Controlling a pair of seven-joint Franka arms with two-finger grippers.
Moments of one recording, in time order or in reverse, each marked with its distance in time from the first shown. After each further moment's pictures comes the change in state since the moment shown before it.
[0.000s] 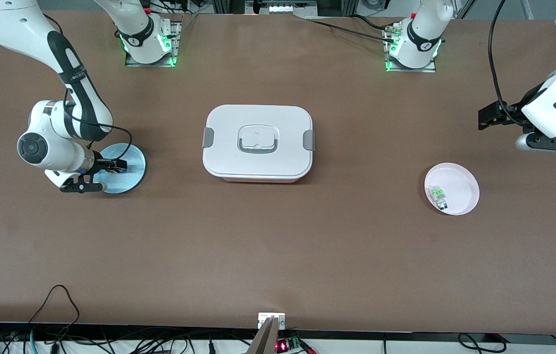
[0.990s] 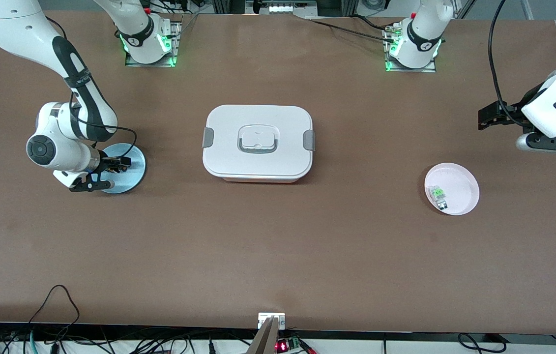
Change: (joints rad) left arm 0.000 0.000 0.000 0.000 0.000 0.000 0.000; right arm 0.000 0.032 0.001 -0.022 0.000 0.027 -0.050
